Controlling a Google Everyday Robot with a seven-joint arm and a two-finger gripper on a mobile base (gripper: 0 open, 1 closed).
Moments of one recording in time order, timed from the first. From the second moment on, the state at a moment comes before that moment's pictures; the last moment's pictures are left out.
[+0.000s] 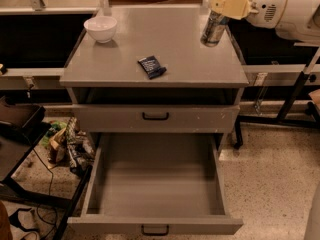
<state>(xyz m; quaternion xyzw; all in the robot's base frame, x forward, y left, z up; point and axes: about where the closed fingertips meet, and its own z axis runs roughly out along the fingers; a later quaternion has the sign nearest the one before) 0.693 -0.153 1.042 -0.39 0.58 0.41 0.59</state>
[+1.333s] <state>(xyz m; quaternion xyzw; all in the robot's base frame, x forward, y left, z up) 0.811 -0.121 1.049 -0.32 0.64 0.36 0.60</state>
